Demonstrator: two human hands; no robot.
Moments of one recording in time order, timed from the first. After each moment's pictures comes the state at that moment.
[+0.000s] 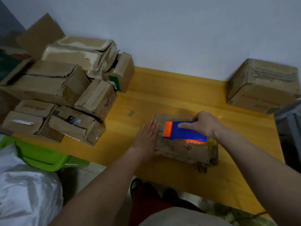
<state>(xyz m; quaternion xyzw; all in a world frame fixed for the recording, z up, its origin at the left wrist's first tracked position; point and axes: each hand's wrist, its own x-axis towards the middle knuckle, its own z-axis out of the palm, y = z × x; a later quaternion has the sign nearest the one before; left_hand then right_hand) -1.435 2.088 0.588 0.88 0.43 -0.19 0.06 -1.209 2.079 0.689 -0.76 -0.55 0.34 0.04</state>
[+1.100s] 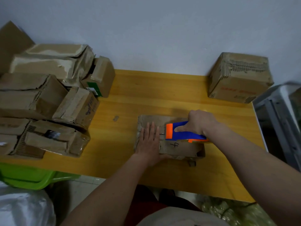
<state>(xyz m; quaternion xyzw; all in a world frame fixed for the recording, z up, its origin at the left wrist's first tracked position) -1.375 2.069 0.593 0.87 0.44 -0.20 0.12 -1.180 2.071 0.700 -0.77 -0.57 0.22 -0.15</state>
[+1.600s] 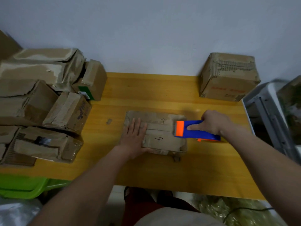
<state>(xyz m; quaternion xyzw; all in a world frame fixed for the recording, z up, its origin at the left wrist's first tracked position) -1.400 2.110 0.599 0.88 0.40 -0.24 0.07 -1.119 2.041 0.697 -0.82 -0.51 0.26 -0.10</state>
